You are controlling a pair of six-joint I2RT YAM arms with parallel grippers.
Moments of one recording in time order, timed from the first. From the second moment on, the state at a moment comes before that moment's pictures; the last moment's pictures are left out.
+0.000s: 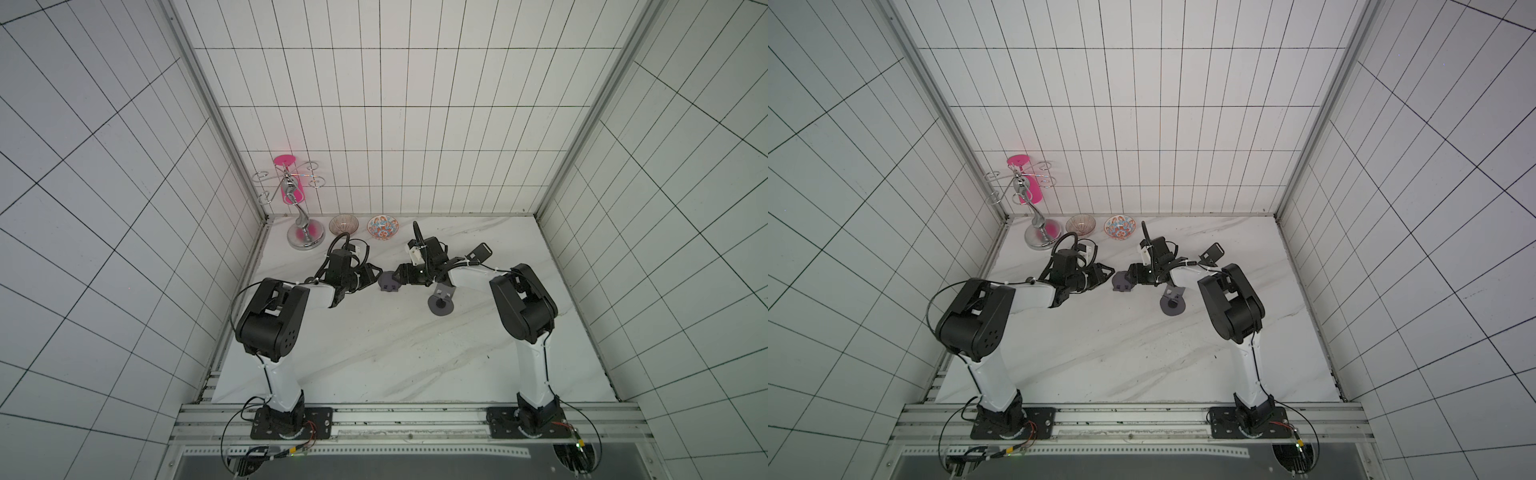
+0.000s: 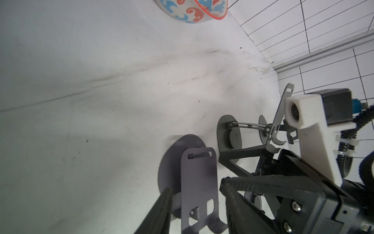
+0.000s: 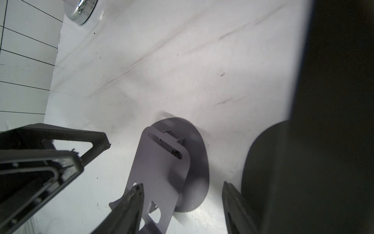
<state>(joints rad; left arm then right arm) -0.30 1.86 0.89 0.35 0.46 -0.73 0.54 2.11 1.38 -0.10 -0.37 0.43</state>
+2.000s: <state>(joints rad) -0.27 2.04 0.91 0.59 0.61 -0.84 0.51 2.23 1.41 0.17 -0.62 0.62</state>
